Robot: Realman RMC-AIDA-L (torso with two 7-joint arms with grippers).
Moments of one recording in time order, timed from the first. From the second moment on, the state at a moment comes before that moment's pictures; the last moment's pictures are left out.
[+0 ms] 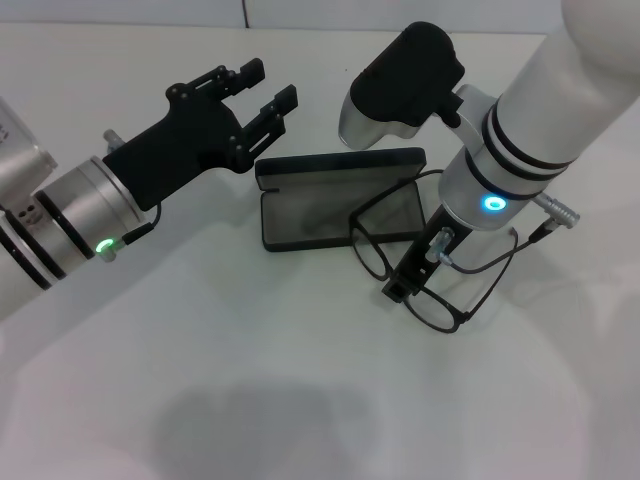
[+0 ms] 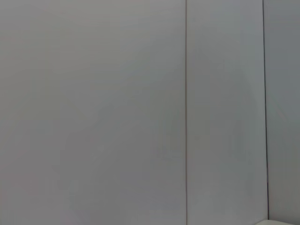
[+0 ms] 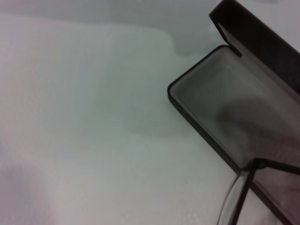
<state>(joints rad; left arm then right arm) -0.65 -2.09 2.84 -0.15 -0.80 1.47 -0.63 0.97 2.03 -1.91 -1.02 -2.32 -1.28 2.84</state>
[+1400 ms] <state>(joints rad) -0.65 -2.09 2.84 -0.12 -0.79 1.47 -0.62 0.95 2.02 -1.90 -1.01 -2.34 -1.30 2.82</state>
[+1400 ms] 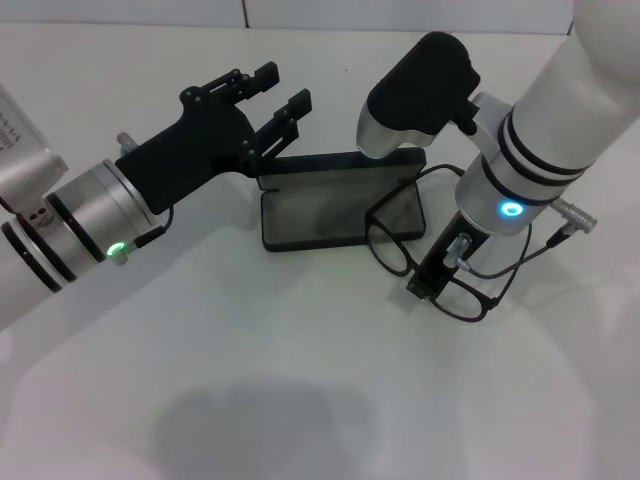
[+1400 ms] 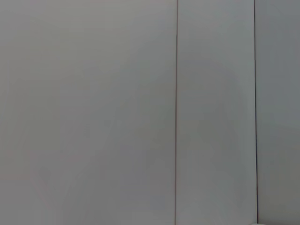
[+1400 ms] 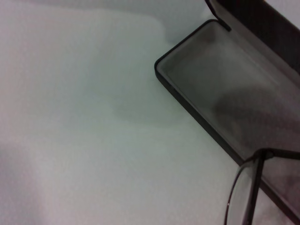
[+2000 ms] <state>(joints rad) -0.60 -2.09 2.84 -0.12 -0.80 1.67 -0.63 0.66 2.02 -1.47 -1.35 -2.23 -1.48 2.53</state>
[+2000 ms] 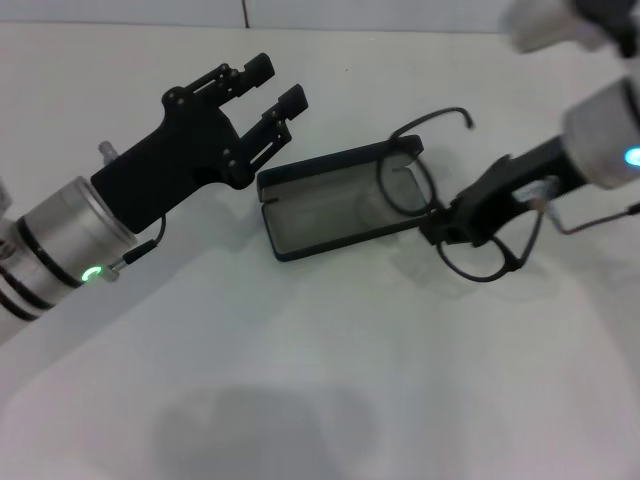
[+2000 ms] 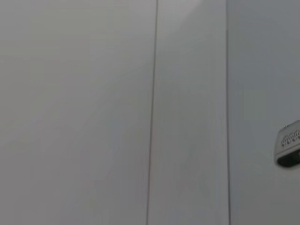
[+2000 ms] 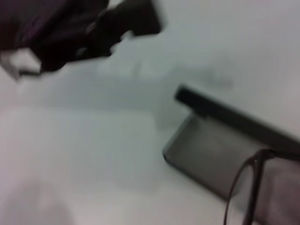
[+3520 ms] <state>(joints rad) -0.93 -2.06 2.85 -0.26 -0.48 1.82 -1.07 0.41 2.02 -1.35 -0.66 -1.27 -1.42 0.46</state>
